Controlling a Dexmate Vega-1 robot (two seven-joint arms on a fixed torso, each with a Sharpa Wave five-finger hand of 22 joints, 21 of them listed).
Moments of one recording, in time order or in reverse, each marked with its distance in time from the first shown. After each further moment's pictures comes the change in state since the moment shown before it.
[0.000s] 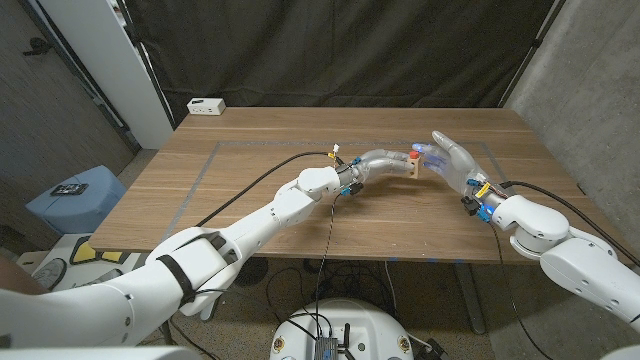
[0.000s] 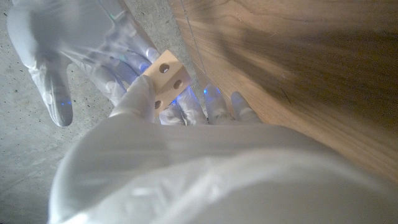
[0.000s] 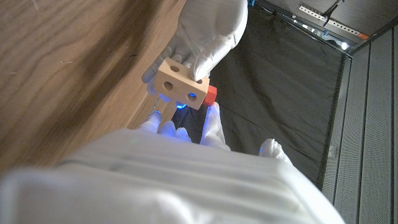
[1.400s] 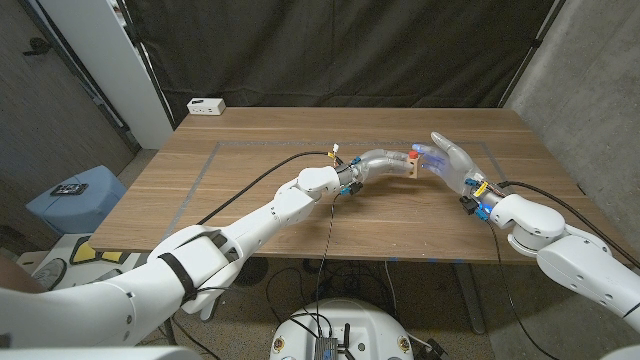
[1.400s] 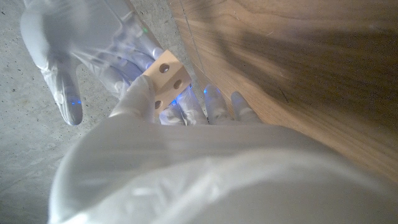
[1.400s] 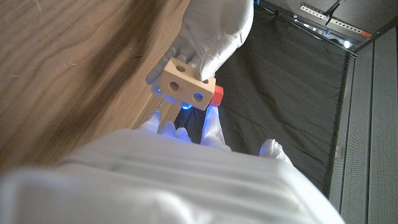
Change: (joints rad) left arm -0.009 -0.008 -0.002 0.025 -0.001 -0.006 -0.008; left_hand -0.002 0.001 0.000 0.000 0.001 0.000 0.000 -0.001 0.000 0.000 0.000 0.000 0.000 0.000 0.000 0.000 0.000 0.000 0.000 0.000 0.000; right arm 0.038 -0.002 -0.031 0.038 0.020 -0.002 0.018; right_hand -0.003 -0.003 0.000 0.000 0.000 -0.022 0.002 -0.023 -0.014 0.000 0.000 0.000 0.000 0.000 0.000 0.000 0.000 -0.006 0.006 0.000 0.000
